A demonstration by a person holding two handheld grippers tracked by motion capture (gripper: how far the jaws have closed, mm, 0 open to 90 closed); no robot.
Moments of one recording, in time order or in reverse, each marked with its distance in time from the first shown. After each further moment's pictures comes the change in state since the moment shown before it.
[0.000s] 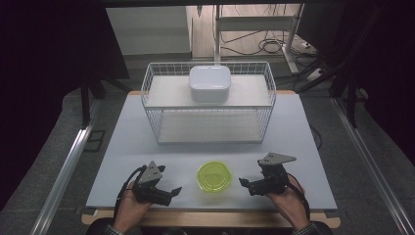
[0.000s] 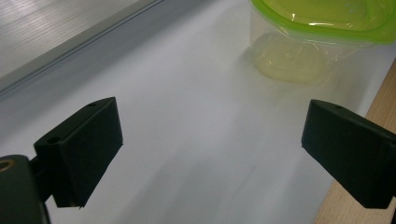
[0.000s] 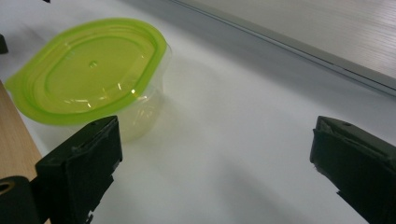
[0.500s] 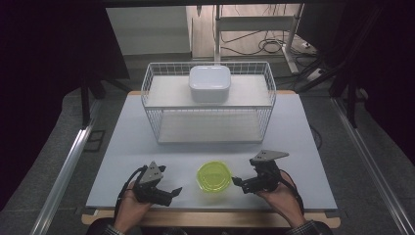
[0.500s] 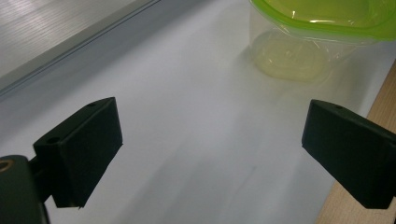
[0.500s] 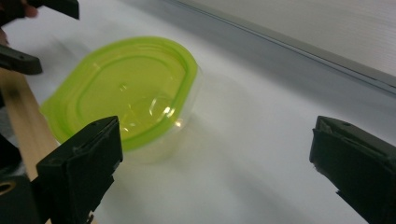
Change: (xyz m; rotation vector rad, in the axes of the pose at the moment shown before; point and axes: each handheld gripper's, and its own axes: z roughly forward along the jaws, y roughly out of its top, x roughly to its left) left arm 0.000 0.000 0.001 0.006 -0.001 0.010; right arm 0.010 0.015 0.011 0.007 0.073 0.027
